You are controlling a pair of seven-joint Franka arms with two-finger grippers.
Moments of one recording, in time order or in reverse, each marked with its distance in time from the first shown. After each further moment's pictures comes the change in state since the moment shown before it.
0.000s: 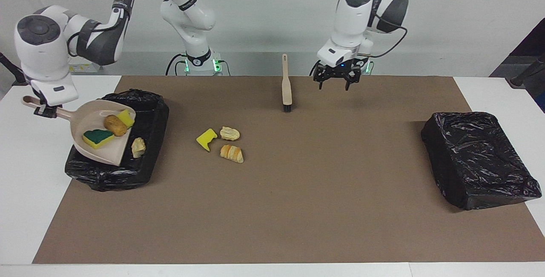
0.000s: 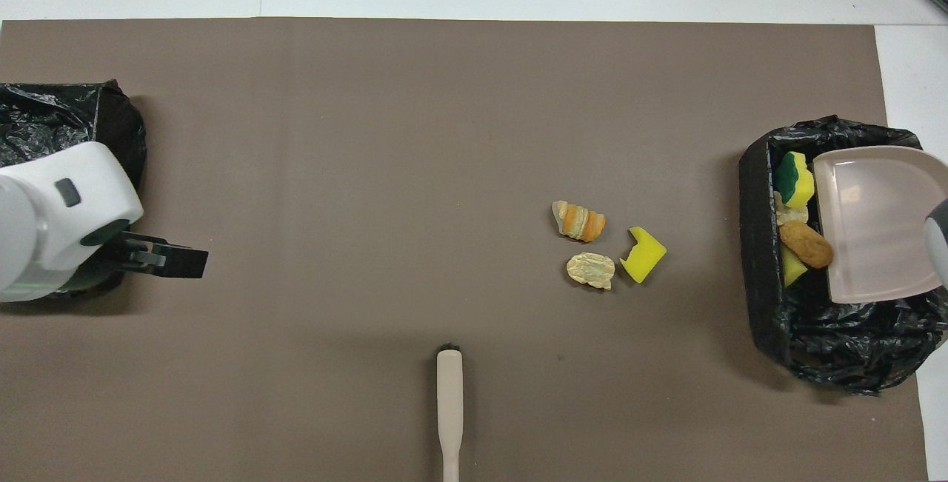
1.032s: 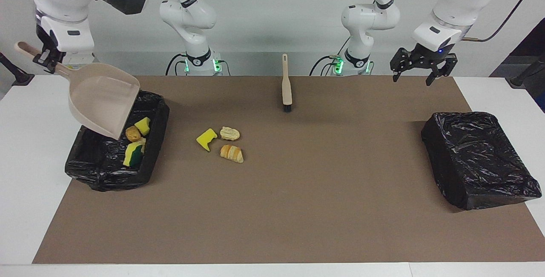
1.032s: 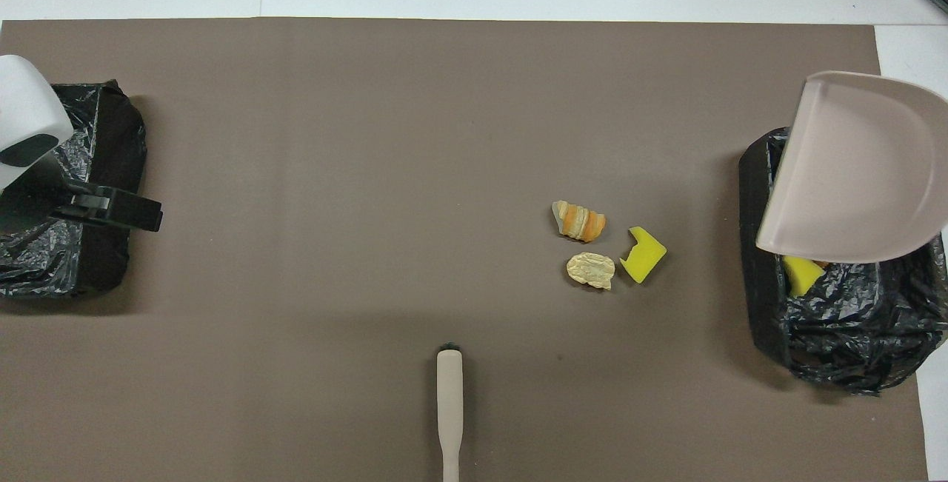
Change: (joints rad) left arm 0.045 0.170 0.000 0.282 0.000 -0.180 0.002; right arm 0.054 -0.116 0.132 0.210 0.289 -0.274 0.383
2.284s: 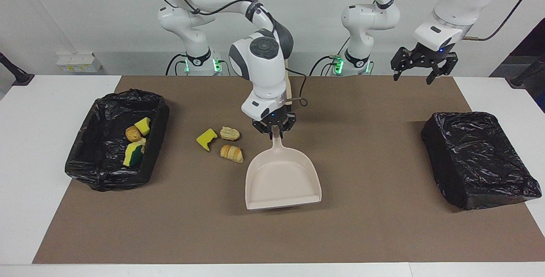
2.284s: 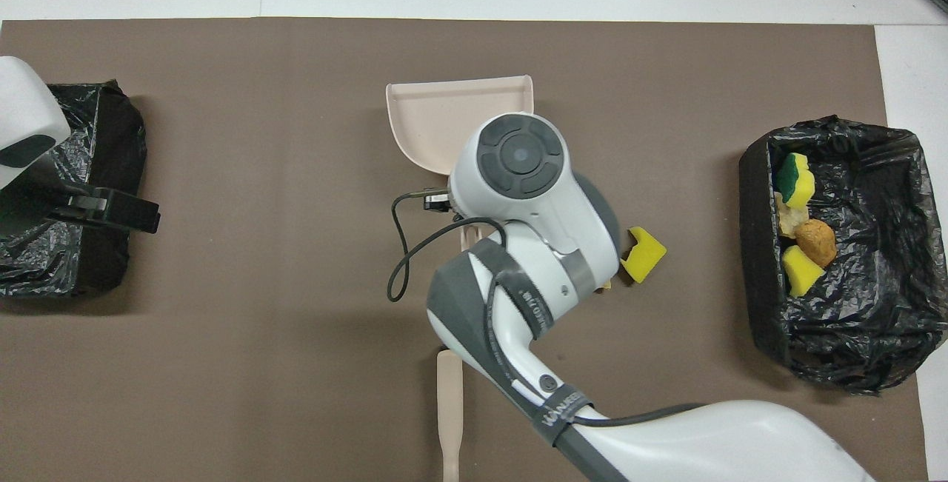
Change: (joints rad) left arm 0.007 -0.001 -0.002 -0.001 0.000 -0.006 -0.003; right arm 0.665 0.474 0.014 0.003 0.368 0.553 1.792
